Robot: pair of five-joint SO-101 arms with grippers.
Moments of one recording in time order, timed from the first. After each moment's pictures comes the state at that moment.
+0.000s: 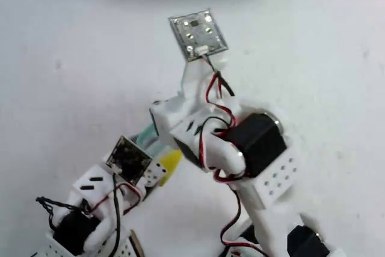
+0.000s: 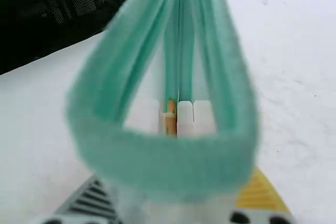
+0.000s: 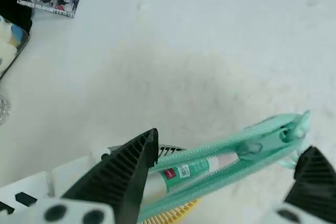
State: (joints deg) left arm 28.4 -105.0 79.6 58.4 -4.1; right arm -43.8 -23.3 -16.8 97.2 -15.1
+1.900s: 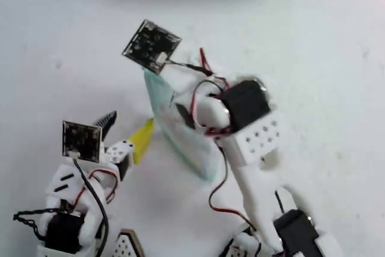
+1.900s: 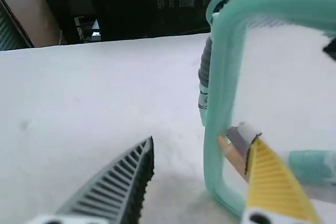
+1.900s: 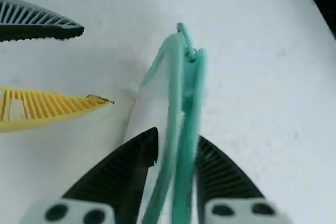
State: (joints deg) left arm 5.6 -104.7 76.7 58.3 3.0; right arm -36.9 -12.1 -15.6 96.8 30.7
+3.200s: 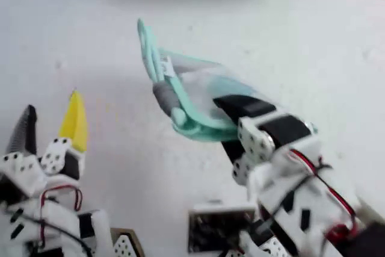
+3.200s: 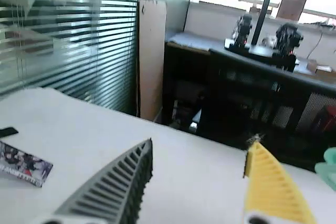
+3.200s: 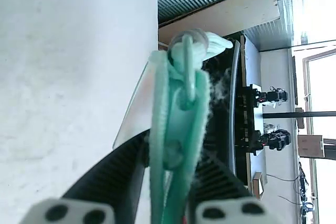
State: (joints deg) left arm -20.6 -104.8 58.6 57.3 10.9; right arm -36.6 -50.9 -16.1 94.0 74.4
